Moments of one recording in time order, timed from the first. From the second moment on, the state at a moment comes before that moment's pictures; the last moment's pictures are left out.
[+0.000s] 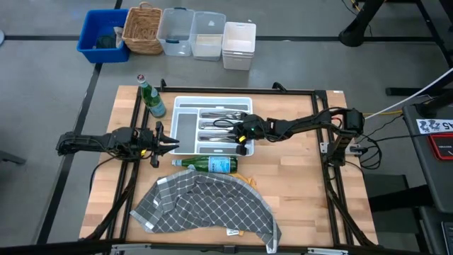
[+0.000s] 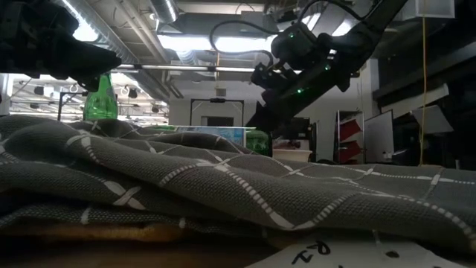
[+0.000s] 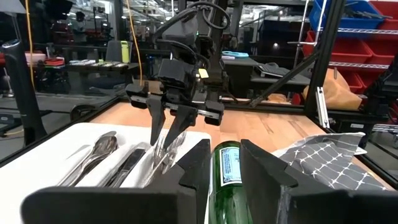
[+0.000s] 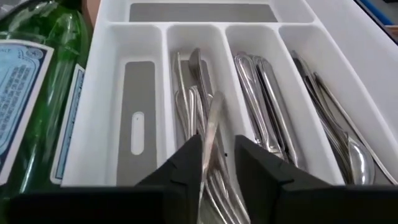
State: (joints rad) left arm -0.05 0.00 0.02 0.00 -0.12 -0.04; right arm -0.18 1.79 0.92 0.28 -0.02 -0.12
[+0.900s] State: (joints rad) left arm -0.05 0.00 0.02 0.00 -0.12 -0.04; right arm -0.18 1.23 0.92 -0.06 -0.02 -0.11
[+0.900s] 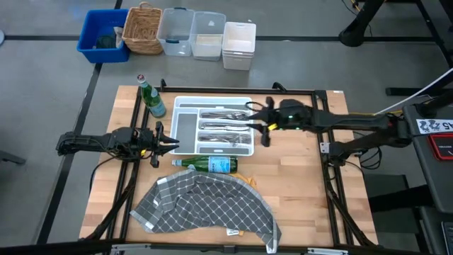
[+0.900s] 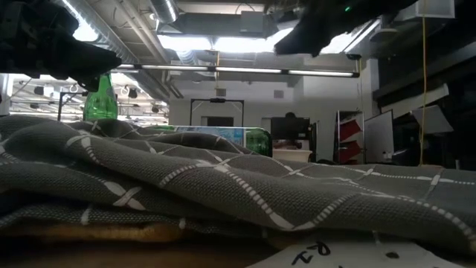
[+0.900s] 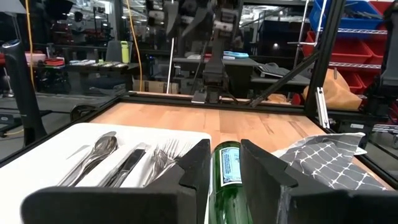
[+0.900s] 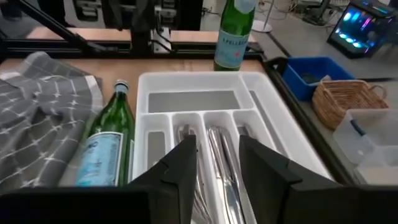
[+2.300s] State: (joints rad) left arm -0.04 0.00 0.02 0.00 -0.12 -0.04; right arm -0.04 0.37 0.39 -0.28 -0.18 0.05
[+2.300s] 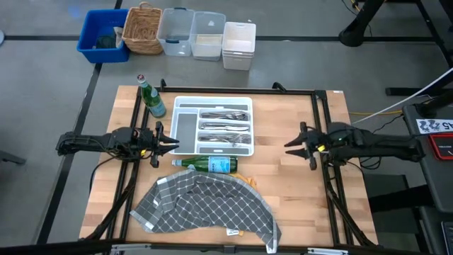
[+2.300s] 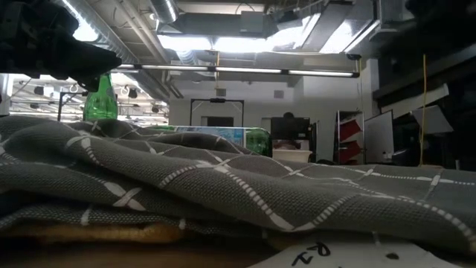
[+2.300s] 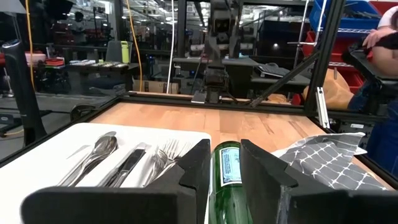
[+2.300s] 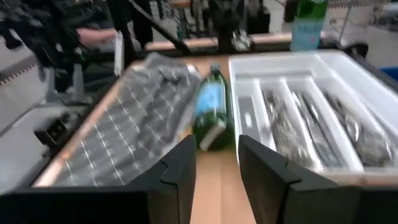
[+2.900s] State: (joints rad) left arm -0.05 0.00 0.02 0.00 -0.12 -0.04; right arm -0.04 0.14 0.07 -0.10 -0.01 0.19
